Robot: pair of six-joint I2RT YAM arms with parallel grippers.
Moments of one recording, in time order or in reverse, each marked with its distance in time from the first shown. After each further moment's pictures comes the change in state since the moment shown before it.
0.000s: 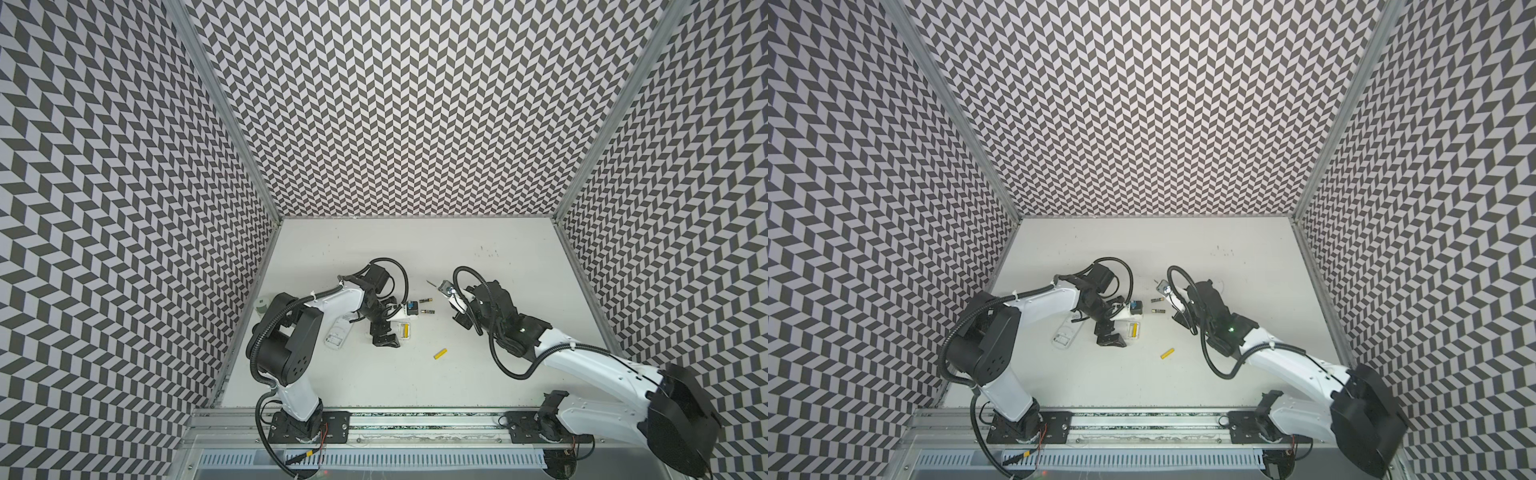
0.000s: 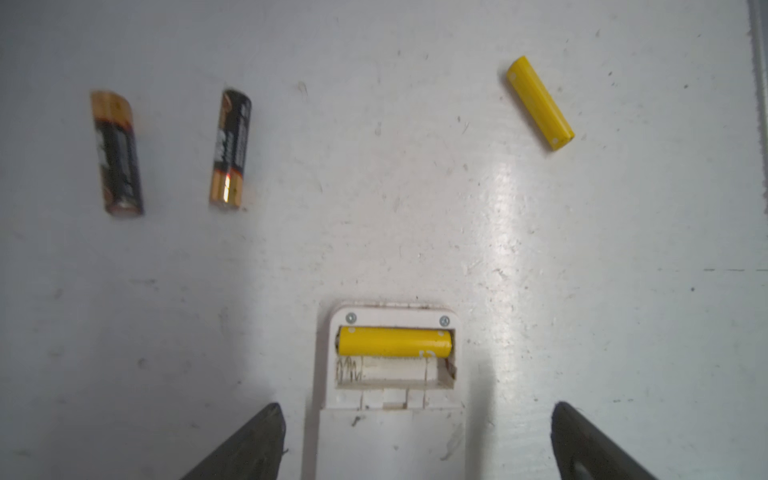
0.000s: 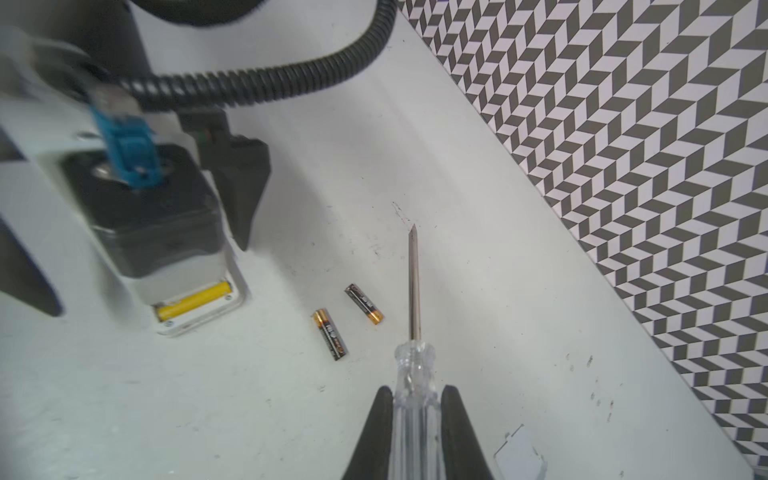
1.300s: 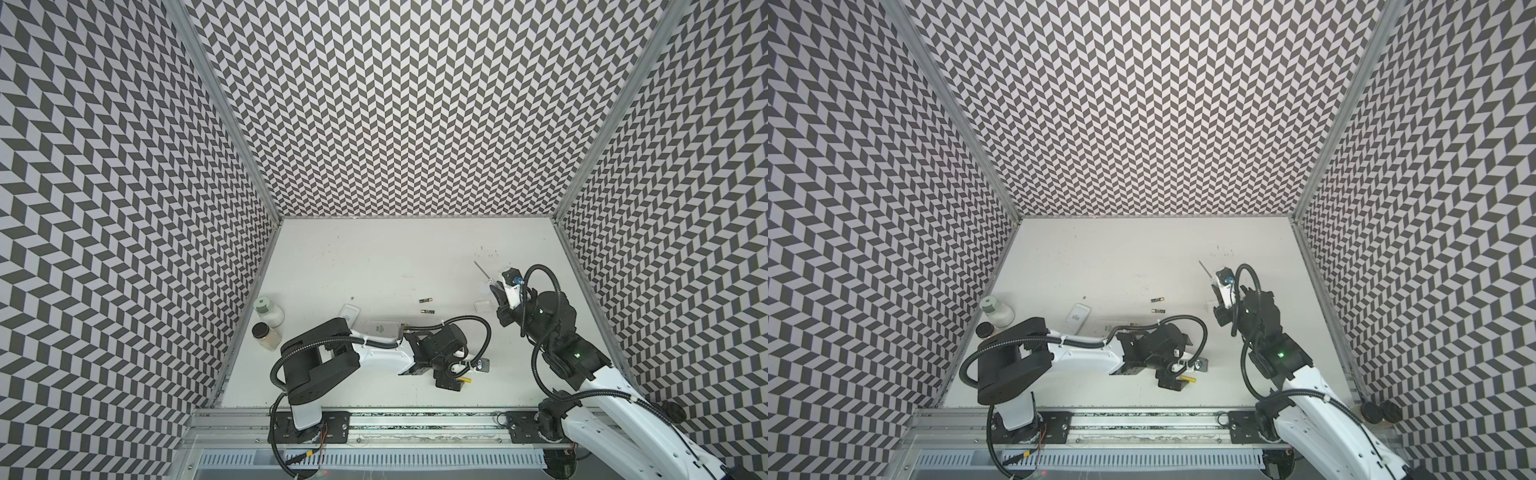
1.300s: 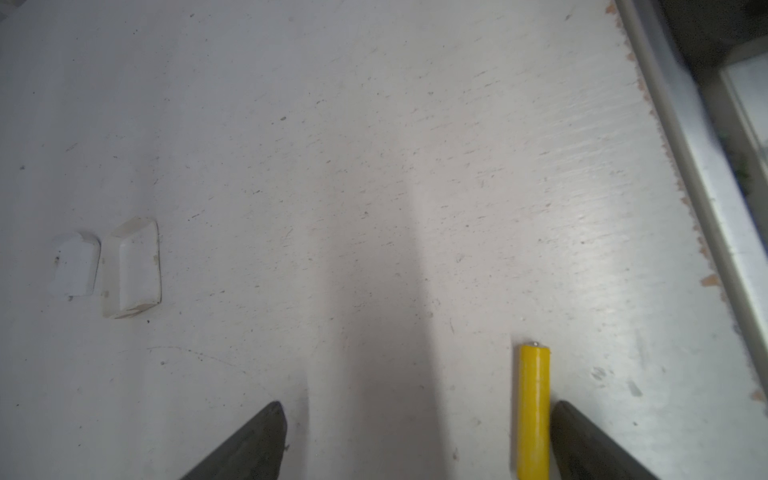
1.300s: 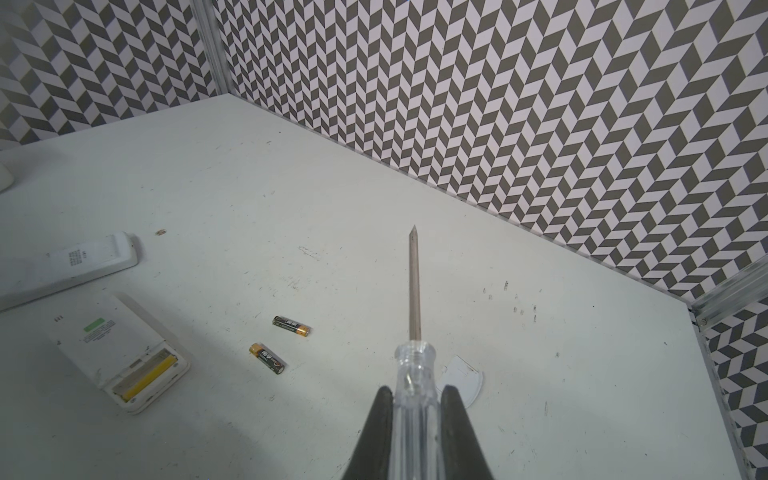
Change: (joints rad) left arm -0.676 0.071 -0.130 0.684 -0.459 -0.392; right arm -0.264 -0.402 -0.150 -0.046 -0.033 0.226
